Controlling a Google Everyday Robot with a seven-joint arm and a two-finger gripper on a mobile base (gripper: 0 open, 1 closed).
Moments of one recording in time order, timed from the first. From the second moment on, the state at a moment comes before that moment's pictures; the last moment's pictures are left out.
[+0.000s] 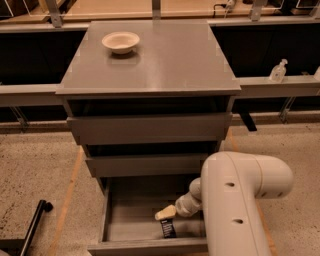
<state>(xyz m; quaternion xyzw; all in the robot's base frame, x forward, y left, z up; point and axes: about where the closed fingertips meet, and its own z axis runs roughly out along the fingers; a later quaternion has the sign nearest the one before) 0.551 -0.069 0.216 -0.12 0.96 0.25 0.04</state>
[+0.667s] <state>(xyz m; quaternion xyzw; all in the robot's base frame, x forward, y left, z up) 0.557 -0.033 0.158 -0.11 0.97 0.21 -0.02</state>
